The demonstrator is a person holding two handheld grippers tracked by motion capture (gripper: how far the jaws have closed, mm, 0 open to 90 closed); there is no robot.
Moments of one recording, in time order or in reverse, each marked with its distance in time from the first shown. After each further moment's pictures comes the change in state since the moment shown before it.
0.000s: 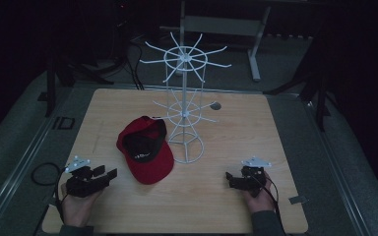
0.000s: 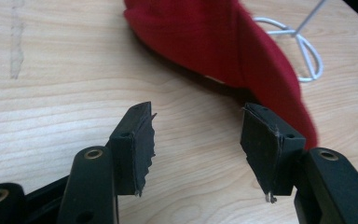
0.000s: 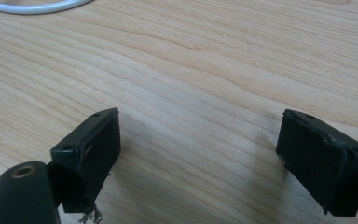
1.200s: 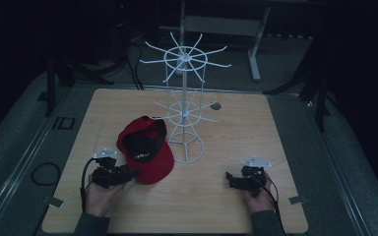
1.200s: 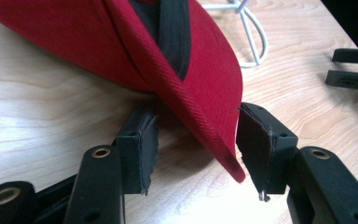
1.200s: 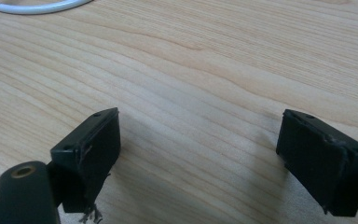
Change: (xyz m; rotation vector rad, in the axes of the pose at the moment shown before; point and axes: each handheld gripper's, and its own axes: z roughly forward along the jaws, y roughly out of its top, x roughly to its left) left arm -0.035 0.020 0.052 0.159 -0.178 -0.020; right arm 0.000 0.000 0.000 0.000 0.000 0.000
